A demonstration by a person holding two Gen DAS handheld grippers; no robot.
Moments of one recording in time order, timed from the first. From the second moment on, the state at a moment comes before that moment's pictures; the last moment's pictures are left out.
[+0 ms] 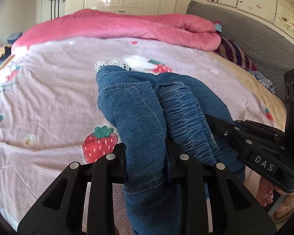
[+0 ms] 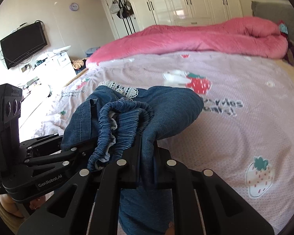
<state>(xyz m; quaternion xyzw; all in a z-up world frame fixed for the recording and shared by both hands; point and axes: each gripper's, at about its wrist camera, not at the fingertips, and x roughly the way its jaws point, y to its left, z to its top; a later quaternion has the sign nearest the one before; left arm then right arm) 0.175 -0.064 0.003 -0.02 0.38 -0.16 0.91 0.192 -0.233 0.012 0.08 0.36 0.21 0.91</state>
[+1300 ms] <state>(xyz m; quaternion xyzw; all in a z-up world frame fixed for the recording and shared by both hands) 0.173 -0.040 -0.029 -0.05 0.40 -0.14 0.90 0.183 -0.247 -0.023 0.06 0.40 0.12 0.91</state>
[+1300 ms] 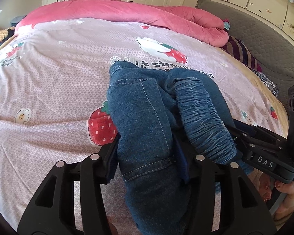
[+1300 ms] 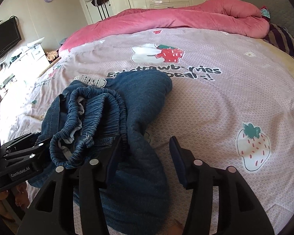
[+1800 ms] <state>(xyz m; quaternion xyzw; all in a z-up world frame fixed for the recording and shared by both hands) 0.166 -0.035 -0.020 -0.06 0.39 -0.14 0.91 0.171 -0.249 -0.011 0.06 0.38 0.12 0.92</state>
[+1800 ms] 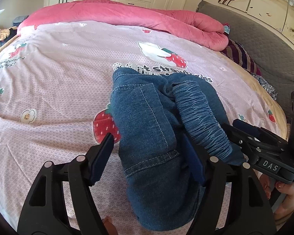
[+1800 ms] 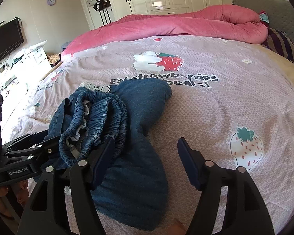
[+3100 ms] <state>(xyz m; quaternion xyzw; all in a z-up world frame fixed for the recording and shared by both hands) 0.125 -0.015 0.014 -0.08 0.35 -0.12 0.93 0.129 -0.243 0.016 0.05 0.34 0.13 0.93</state>
